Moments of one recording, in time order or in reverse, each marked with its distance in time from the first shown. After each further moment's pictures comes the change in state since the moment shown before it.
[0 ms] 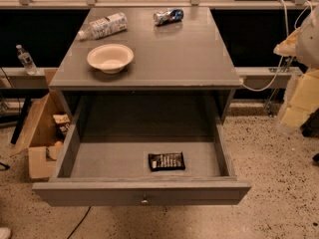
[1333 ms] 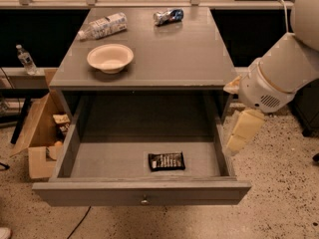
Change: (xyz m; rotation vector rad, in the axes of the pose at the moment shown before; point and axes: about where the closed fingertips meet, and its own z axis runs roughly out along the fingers) arm -0.043 0.019 0.119 -0.137 -0.175 -0.017
